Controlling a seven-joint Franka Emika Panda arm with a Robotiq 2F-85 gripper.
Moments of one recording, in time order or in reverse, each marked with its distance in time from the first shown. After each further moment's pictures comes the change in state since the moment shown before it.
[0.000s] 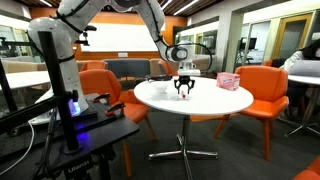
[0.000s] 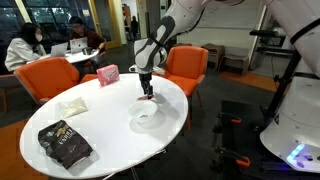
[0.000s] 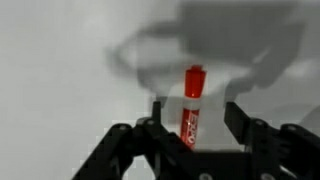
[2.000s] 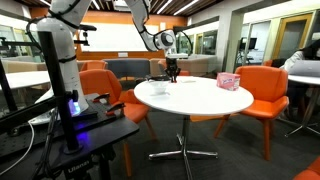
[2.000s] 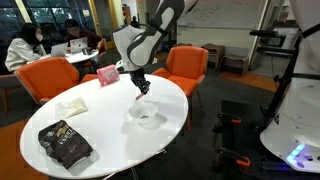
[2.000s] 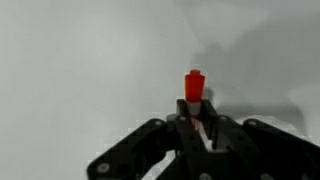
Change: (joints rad) arm 0.224 -0.231 -0.042 -0.163 -0.297 -0.128 0.008
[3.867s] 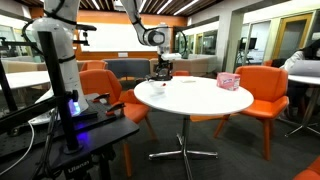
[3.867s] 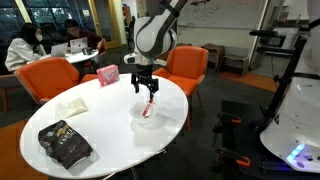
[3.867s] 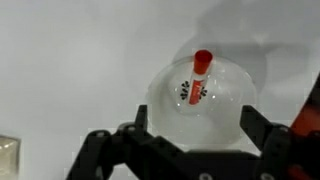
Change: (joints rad) arm -0.134 -0.200 0.139 -0.297 0.467 0.223 -0.477
